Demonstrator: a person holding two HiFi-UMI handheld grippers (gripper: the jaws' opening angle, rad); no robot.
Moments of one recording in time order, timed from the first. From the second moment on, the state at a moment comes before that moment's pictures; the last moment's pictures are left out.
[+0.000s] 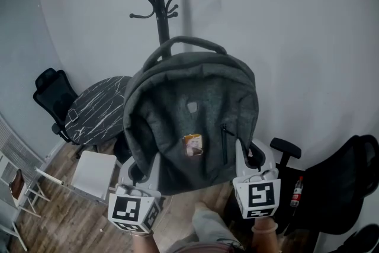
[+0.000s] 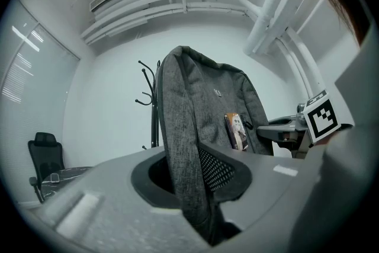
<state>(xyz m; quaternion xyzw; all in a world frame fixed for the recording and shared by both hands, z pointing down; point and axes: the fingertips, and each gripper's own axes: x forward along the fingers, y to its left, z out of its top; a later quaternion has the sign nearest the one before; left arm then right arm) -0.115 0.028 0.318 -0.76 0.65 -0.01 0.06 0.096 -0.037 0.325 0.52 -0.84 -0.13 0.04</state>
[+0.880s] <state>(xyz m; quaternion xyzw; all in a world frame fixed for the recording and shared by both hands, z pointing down) -0.115 0.028 0.314 -0.77 0.63 -0.01 0.06 0.097 -0.032 0.324 0.54 -0.83 -0.12 0.03</state>
